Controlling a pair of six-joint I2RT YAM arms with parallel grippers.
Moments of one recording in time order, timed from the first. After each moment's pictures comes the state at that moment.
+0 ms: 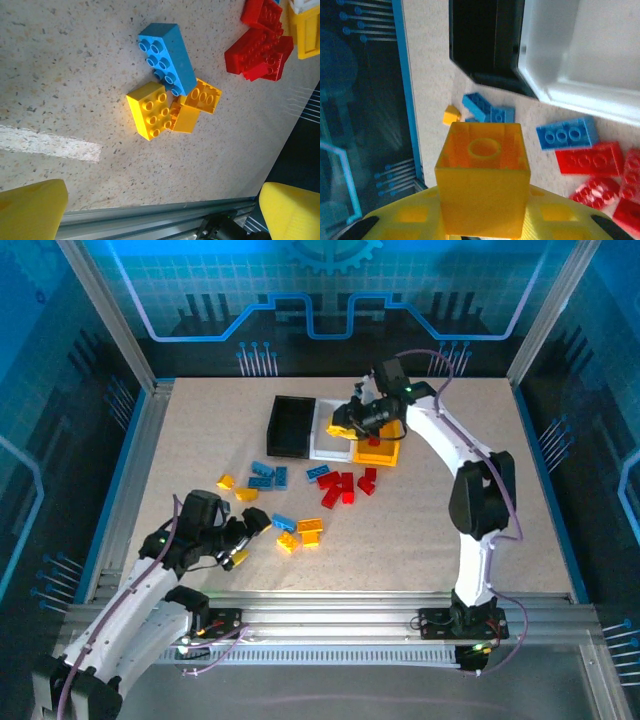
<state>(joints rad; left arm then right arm) -0.29 0.72 0.52 -0.75 0.41 -1.10 0.36 2.03 1.86 -0.79 -0.66 0.70</state>
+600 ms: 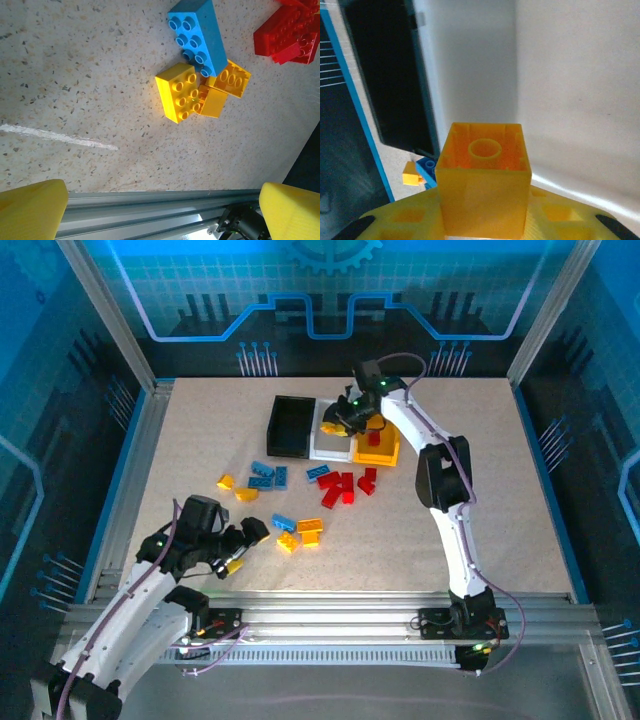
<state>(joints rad) -0.29 0.69 0.52 -0.87 0.41 -1.03 0.36 2.44 2.27 -0.91 -0.56 0.75</state>
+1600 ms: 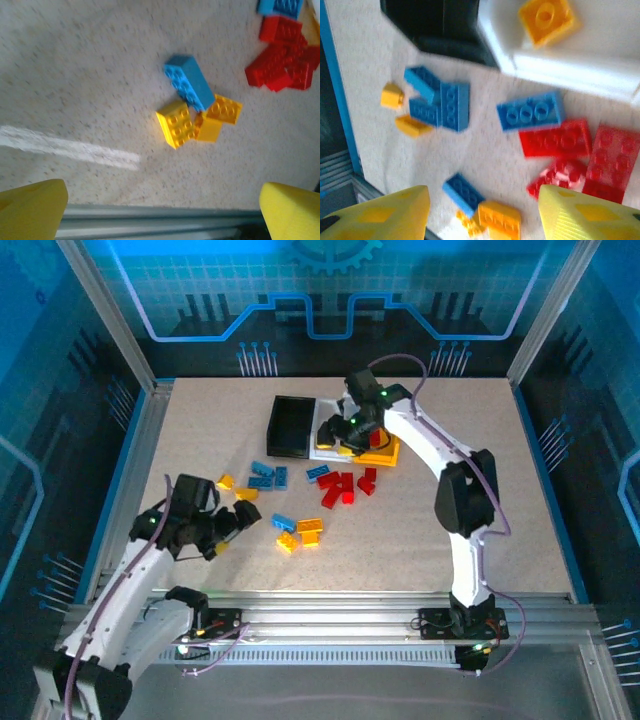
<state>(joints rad) -0.18 0.86 0.76 -1.00 0.31 -0.86 0.48 2.03 1.86 -0.98 -0.46 0.58</state>
